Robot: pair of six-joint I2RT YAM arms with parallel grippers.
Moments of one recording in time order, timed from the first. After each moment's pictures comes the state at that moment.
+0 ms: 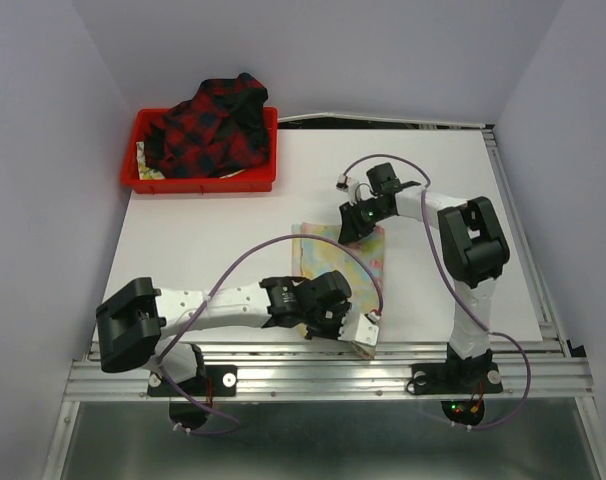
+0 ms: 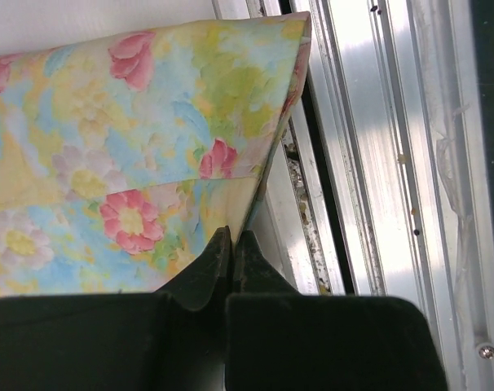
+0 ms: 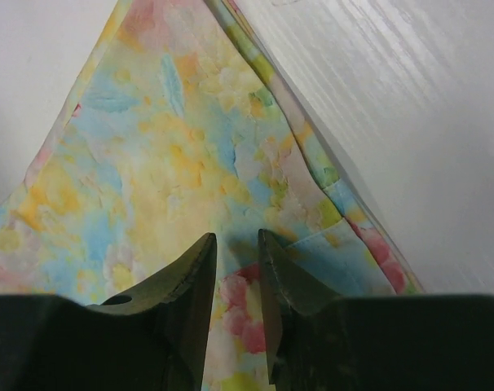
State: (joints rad) left arm -1.26 1.43 0.91 -0.44 0.23 0.56; right arm 0.35 2.07 1.40 -0.47 -0.65 -0.22
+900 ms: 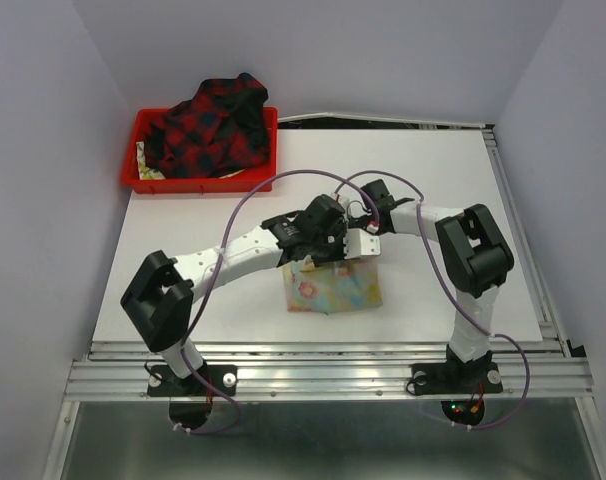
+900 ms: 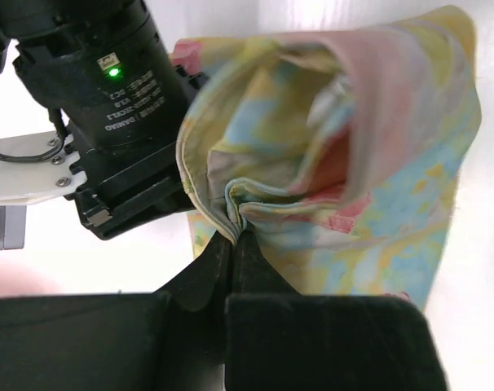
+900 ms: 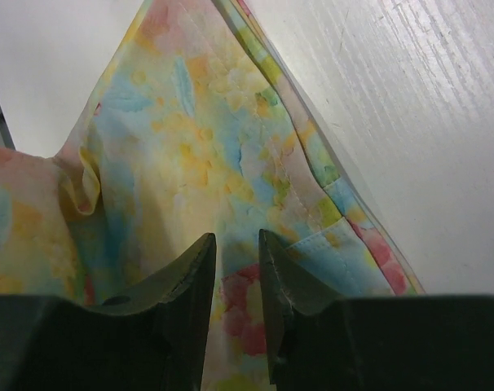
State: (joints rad) left arm -0.92 1.61 1.24 -0.46 0.18 0.68; right arm 0.43 1.98 1.21 -0.36 -0.77 -0.24
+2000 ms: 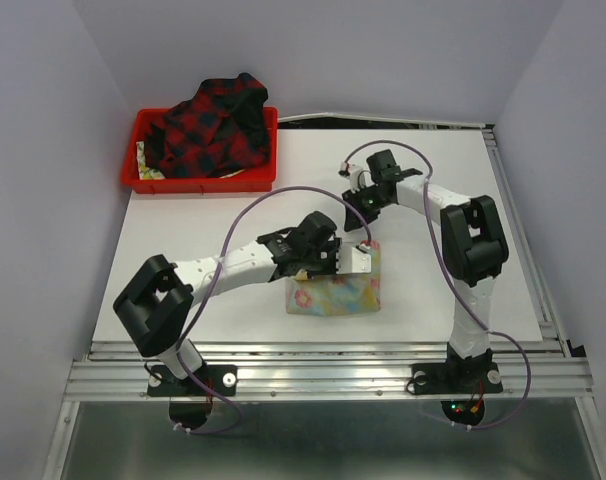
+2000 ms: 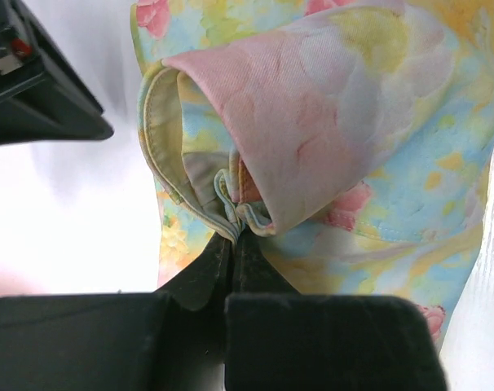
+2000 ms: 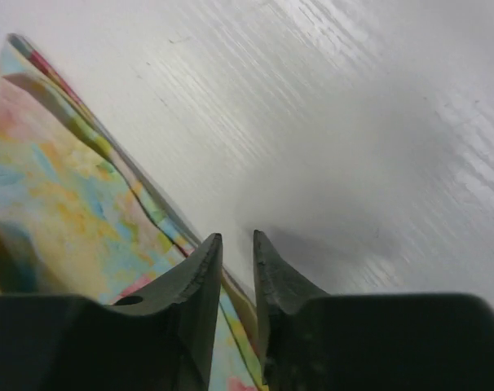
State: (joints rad) left arm -0.92 1.58 1.04 -0.28 0.16 0.75; right arm 0.35 2.06 1.52 -0.55 -0.55 -0.18
